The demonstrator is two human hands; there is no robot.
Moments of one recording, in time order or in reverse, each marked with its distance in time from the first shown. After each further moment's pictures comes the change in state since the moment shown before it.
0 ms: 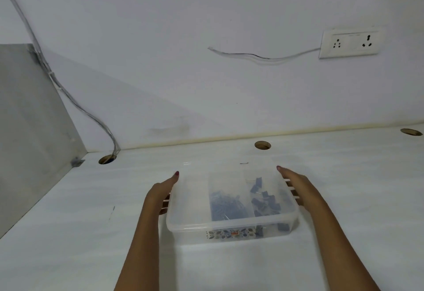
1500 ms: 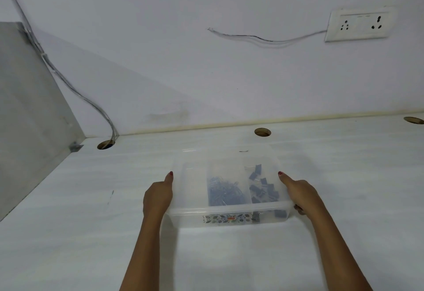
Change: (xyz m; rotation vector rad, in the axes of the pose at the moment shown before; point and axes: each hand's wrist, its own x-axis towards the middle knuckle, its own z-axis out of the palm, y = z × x) left_hand -0.021 -0.032 0.013 0.357 0.250 0.216; right_hand -0.023 0.030 0.001 -0.354 0.129 -0.009
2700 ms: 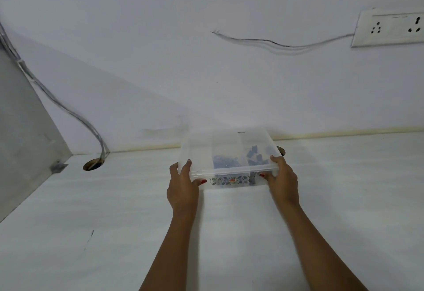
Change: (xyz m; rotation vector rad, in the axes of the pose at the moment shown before) left_hand 0.097 0.056 0.079 0.078 0.255 0.401; right_hand 0.140 -0.052 0.082 0.008 0.353 -0.662
